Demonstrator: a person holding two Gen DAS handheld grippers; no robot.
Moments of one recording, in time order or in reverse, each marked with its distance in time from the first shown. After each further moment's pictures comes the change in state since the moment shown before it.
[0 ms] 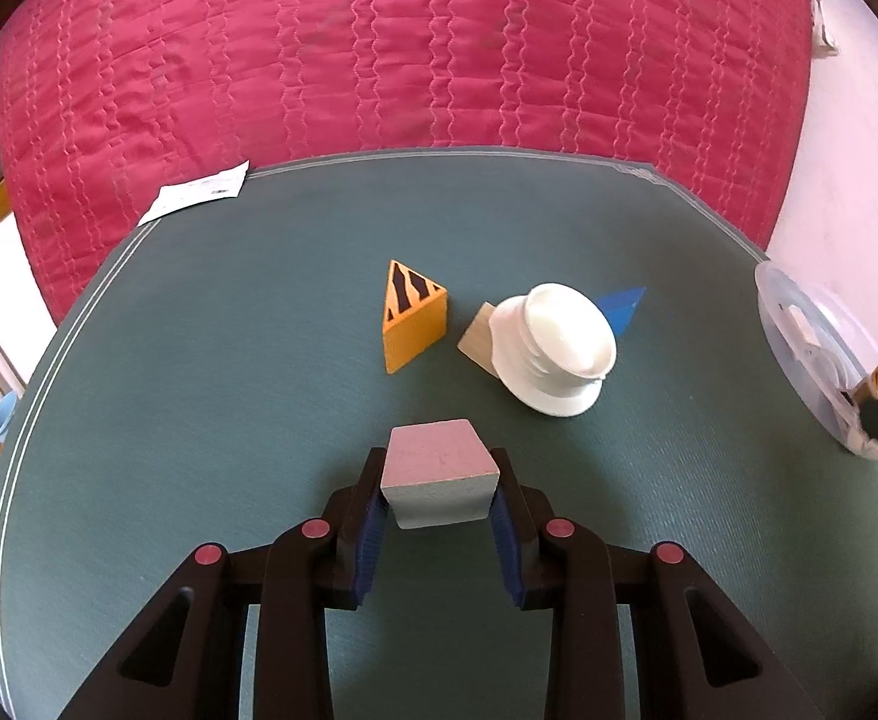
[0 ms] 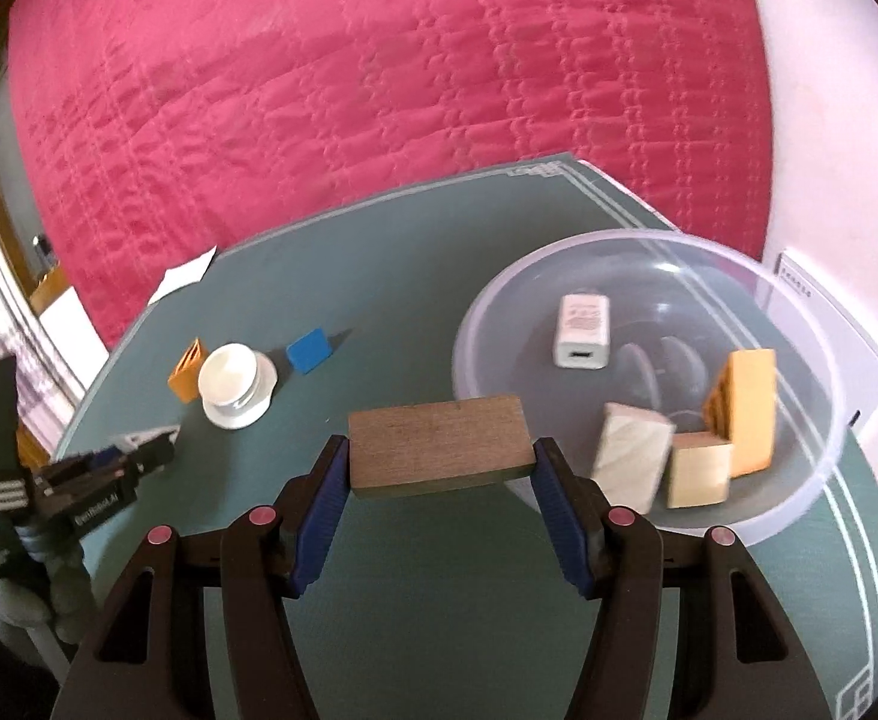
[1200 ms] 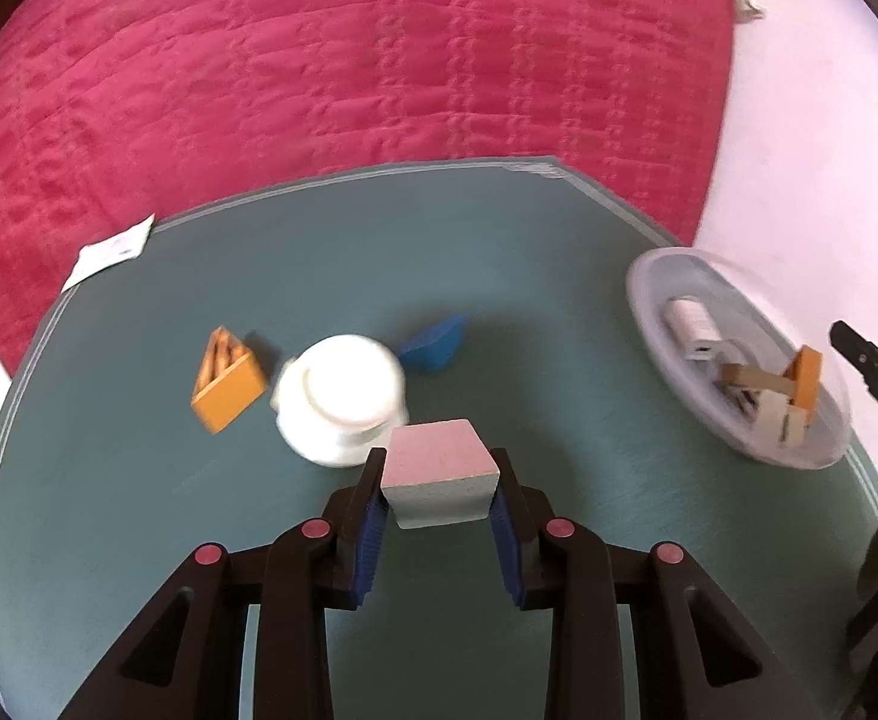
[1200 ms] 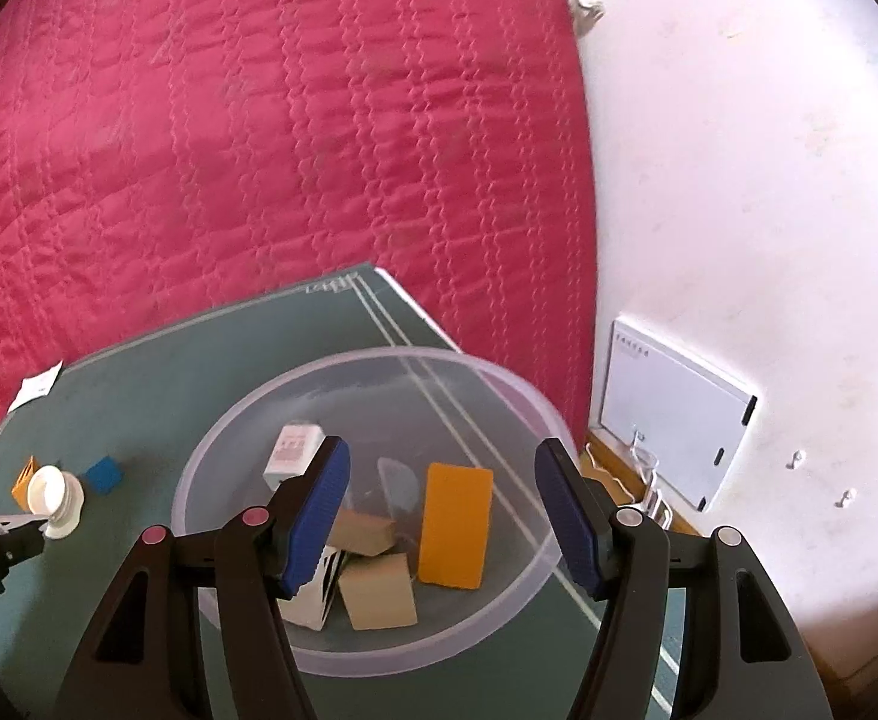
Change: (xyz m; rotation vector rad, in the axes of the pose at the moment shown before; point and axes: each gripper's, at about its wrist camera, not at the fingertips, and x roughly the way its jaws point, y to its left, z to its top) left arm -0.012 -0.089 0.021 0.120 -0.010 -0.107; right arm -0.030 -0.092 0.016 0.092 -0.265 -0.360
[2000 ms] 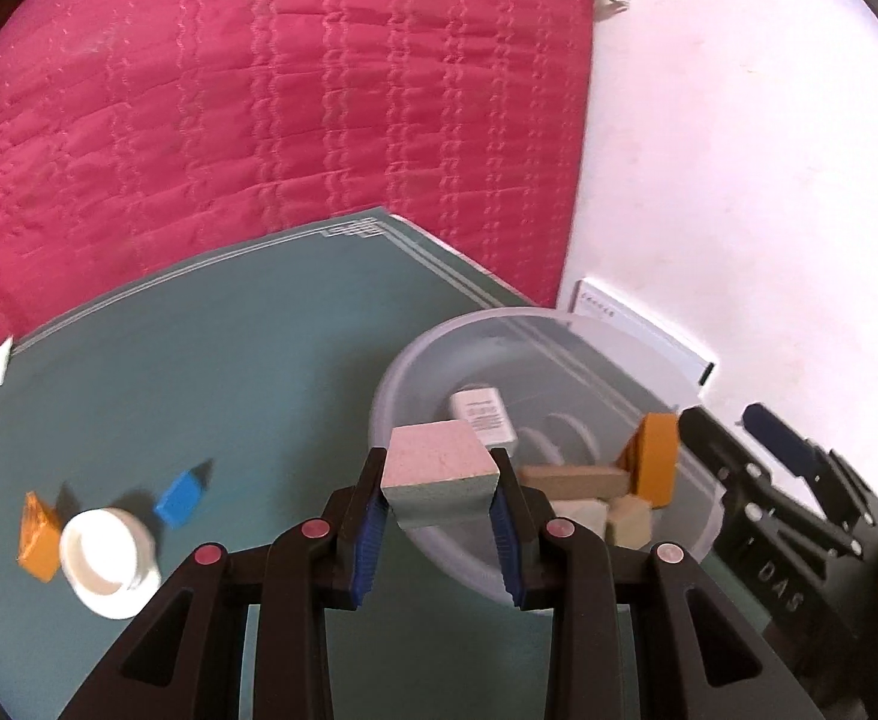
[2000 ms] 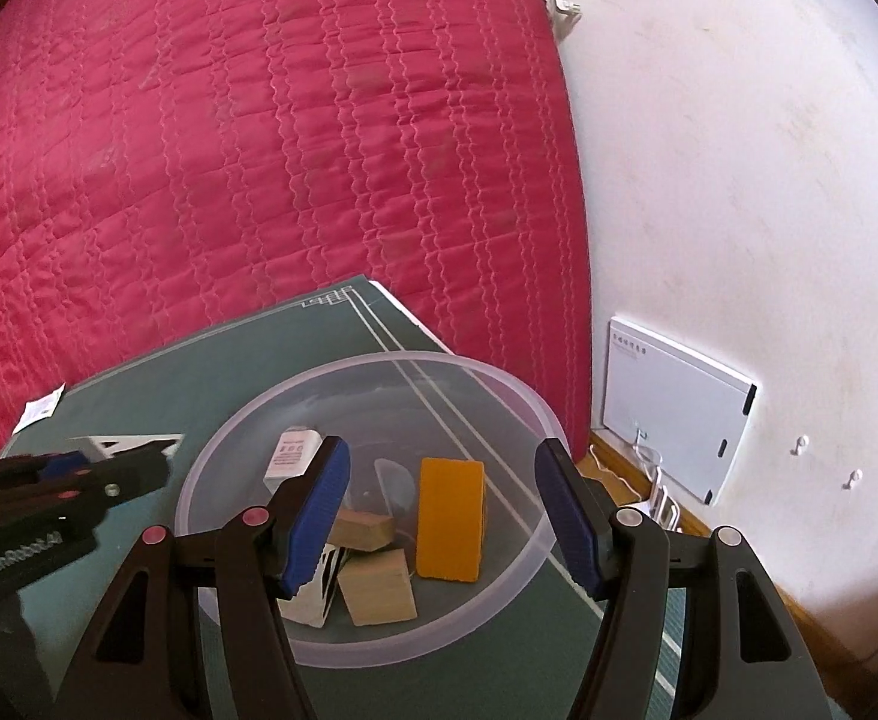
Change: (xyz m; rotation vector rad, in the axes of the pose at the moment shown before) left arm 0.017 -0.108 0.050 0.149 -0.091 -0.234; right arm -0.006 -0.002 -0.008 0.045 -0.025 0.002
